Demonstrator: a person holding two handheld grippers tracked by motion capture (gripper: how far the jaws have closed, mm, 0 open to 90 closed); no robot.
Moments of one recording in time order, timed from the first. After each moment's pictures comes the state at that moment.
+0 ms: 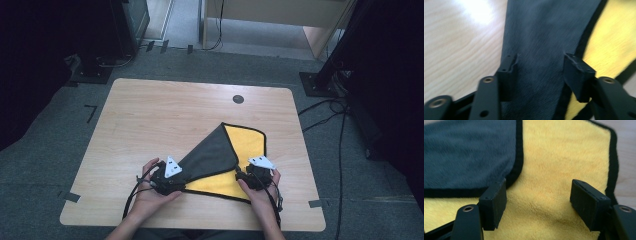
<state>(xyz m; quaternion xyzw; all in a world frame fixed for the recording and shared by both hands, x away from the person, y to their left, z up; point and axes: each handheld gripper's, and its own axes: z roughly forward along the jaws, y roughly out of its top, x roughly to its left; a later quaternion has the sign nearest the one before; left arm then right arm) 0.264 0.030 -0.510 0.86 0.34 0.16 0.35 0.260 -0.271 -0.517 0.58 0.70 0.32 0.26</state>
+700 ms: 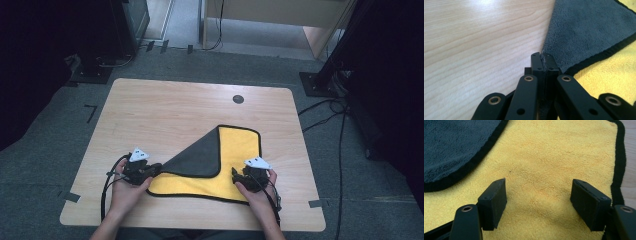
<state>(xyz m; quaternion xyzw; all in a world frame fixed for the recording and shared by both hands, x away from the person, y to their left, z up) 0.288 0.114 -0.505 0.81 0.45 0.09 0.37 0.259 -0.264 -0.520 0.55 0.73 0.33 0.24</state>
